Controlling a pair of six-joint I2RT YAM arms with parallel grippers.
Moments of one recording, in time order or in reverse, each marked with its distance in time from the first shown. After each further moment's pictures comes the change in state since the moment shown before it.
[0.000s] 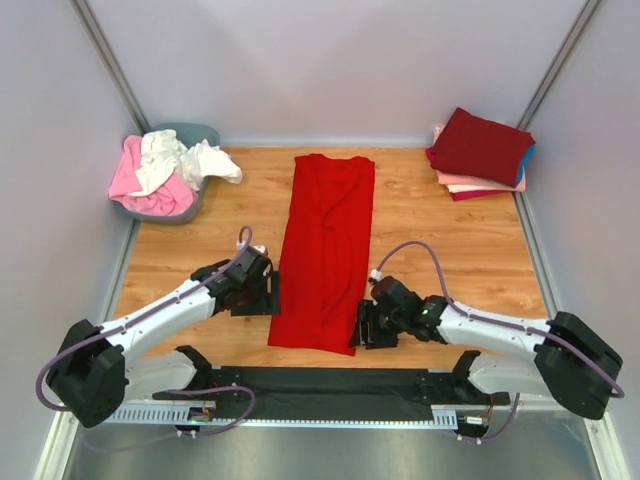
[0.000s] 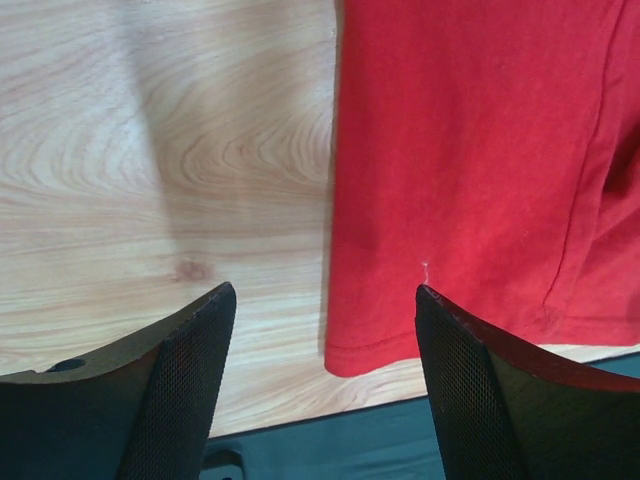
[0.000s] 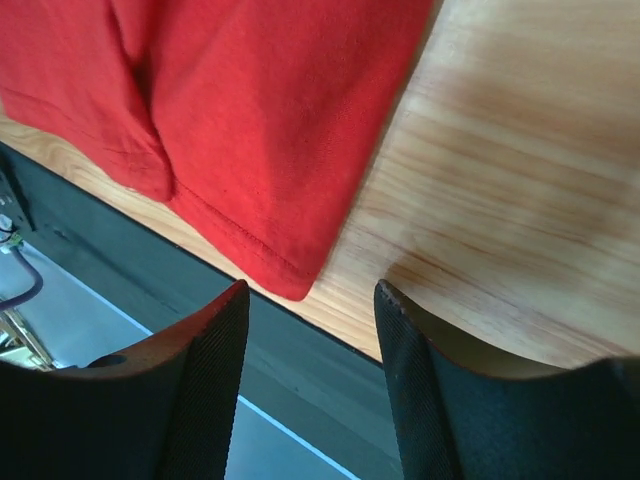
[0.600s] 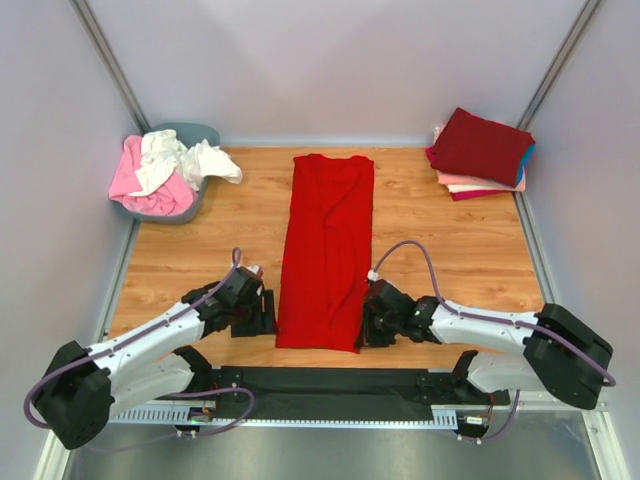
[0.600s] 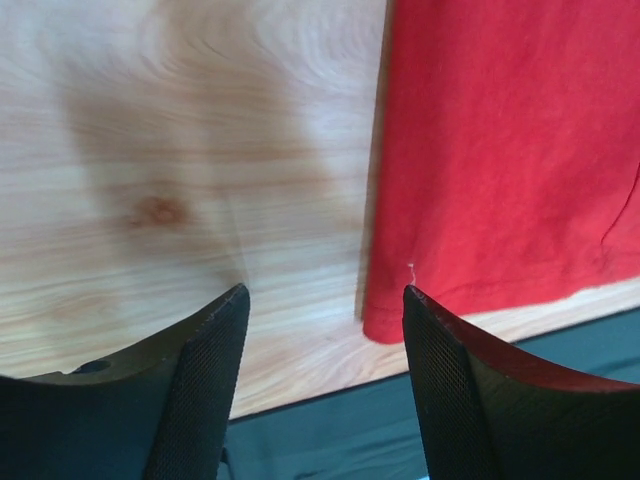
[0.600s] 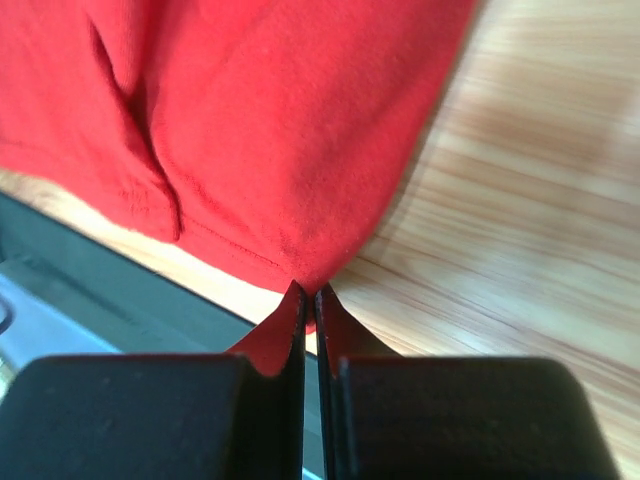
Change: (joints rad) left arm -0.020 -0.159 -0.192 0.042 0.098 -0.085; right arm 0.067 0.125 0.017 0.060 0.063 0.048
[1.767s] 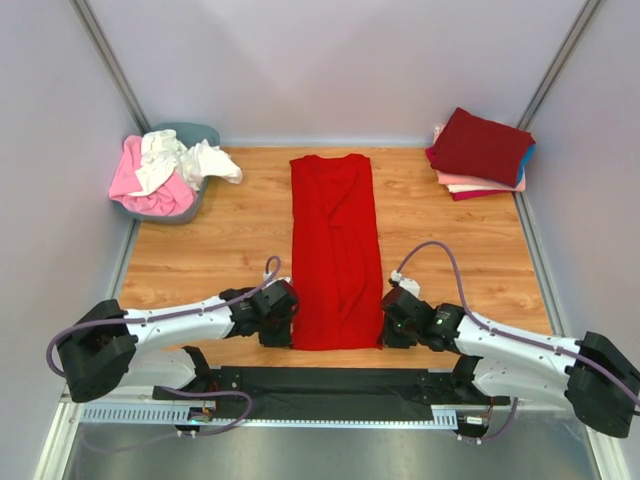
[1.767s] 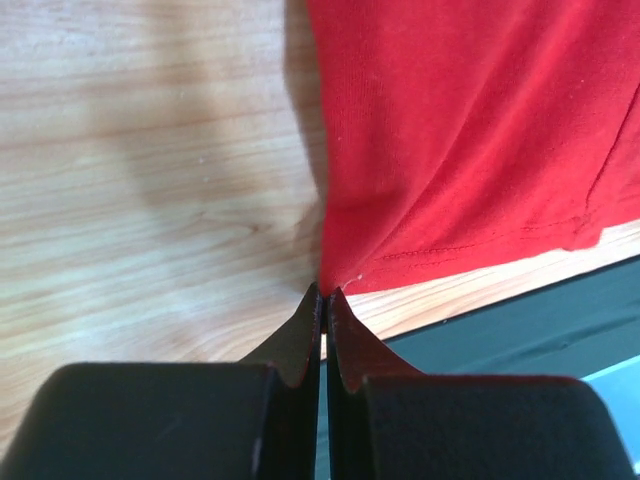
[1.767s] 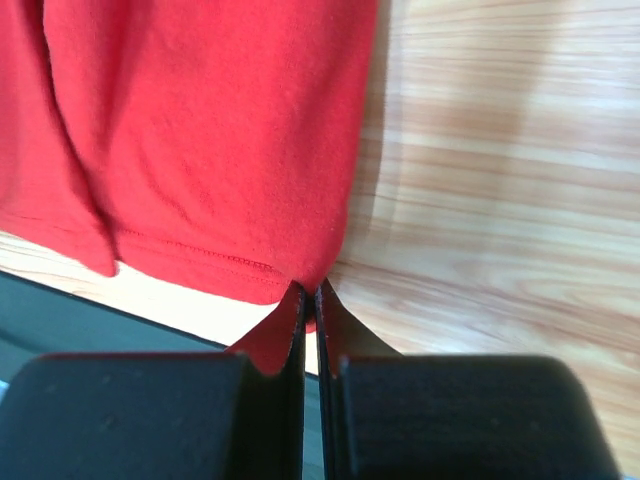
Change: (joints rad) left arm -0.311 0.222 0.069 0.137 -0.028 -0.224; right arm 0.005 -0.247 -0.054 -0.233 0.238 -0.009
